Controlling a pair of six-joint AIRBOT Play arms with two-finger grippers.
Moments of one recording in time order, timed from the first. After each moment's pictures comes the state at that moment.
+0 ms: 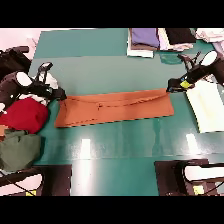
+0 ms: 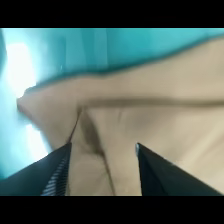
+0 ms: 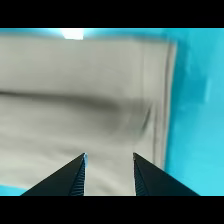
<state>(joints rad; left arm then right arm) -0.04 -1.33 1.11 1.28 -0.97 -1.38 -0.14 -1.51 1.39 -1.28 1.33 1.40</state>
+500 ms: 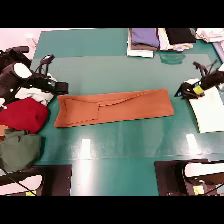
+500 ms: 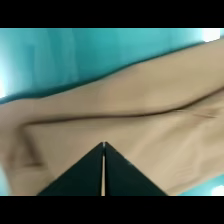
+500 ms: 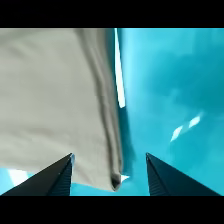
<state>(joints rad) -0.12 -1.35 1.21 1.17 -1.03 -1.41 -0.40 -1.54 1.26 -1.12 1.40 1.28</state>
